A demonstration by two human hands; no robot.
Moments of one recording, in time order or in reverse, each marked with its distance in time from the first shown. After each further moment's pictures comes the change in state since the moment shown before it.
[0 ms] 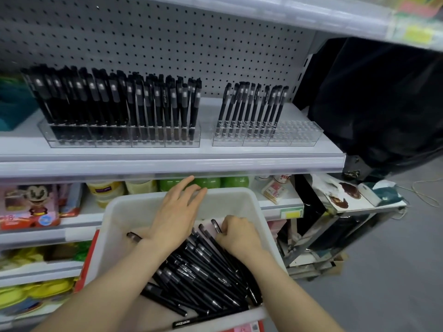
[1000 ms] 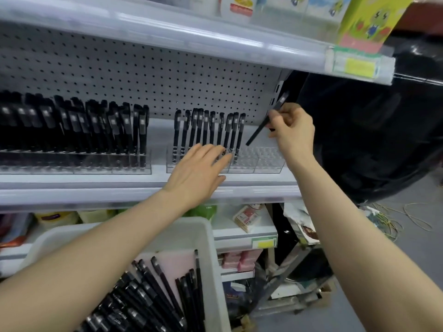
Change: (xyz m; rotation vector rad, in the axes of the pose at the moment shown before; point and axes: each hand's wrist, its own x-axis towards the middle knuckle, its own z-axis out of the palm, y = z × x) left_hand 0.185 0.076 -0.048 0.114 0.152 0.136; right_hand 0.096 0.072 -0.273 0.798 0.789 -0.295
